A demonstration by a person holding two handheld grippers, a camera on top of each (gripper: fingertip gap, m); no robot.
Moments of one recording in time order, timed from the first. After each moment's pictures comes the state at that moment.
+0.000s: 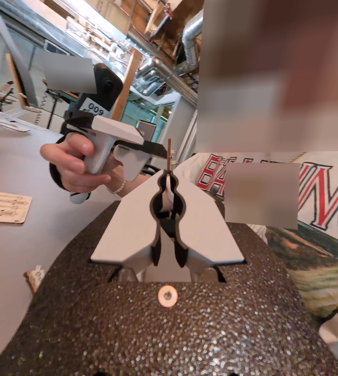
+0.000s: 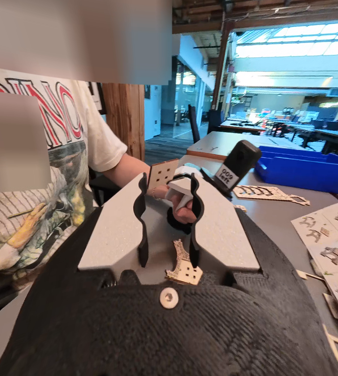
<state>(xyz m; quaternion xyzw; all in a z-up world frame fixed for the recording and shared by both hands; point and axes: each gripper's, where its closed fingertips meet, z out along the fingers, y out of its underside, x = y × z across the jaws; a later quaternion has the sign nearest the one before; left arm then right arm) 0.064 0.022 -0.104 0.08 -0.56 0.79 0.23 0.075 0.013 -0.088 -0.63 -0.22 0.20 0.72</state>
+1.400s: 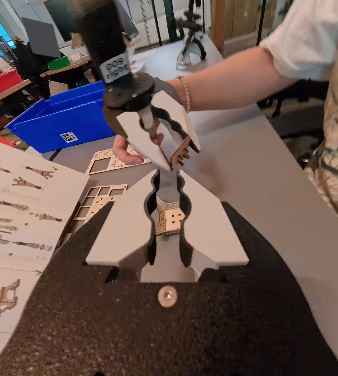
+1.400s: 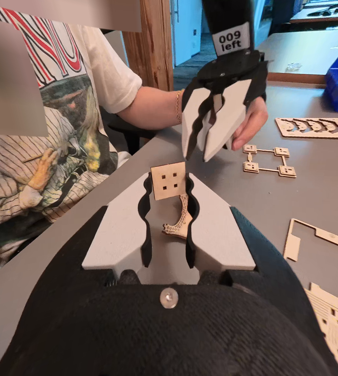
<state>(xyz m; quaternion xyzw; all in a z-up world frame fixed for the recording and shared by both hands) 0.093 0.048 -0.149 0.05 -0.79 0.58 -0.17 0.079 0.031 -0.154 -0.74 -0.28 0.26 0.55</state>
